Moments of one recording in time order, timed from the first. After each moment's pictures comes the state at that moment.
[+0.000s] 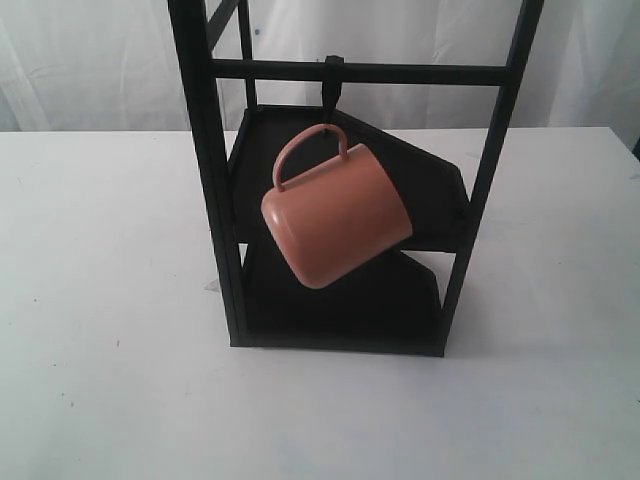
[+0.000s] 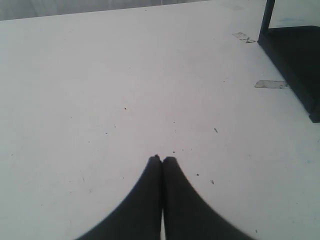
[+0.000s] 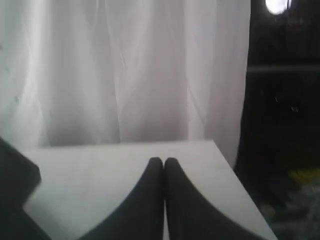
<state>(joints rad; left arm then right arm) 0.11 0.00 0.03 -0.29 0.39 0.33 -0.01 0.22 -0.40 -0.20 0.31 0.15</state>
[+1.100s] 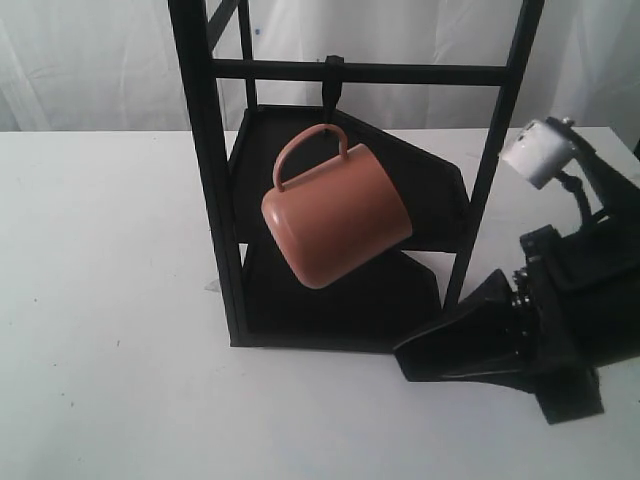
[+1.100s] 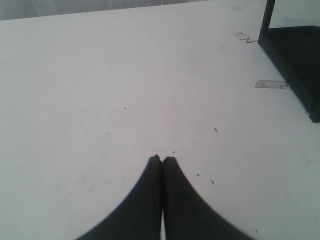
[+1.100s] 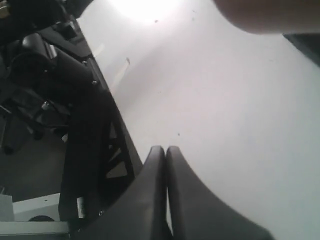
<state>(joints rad) 0.11 0.00 0.03 -0.29 0.39 0.33 0.22 1.11 -0.72 1.07 1.21 -1.12</state>
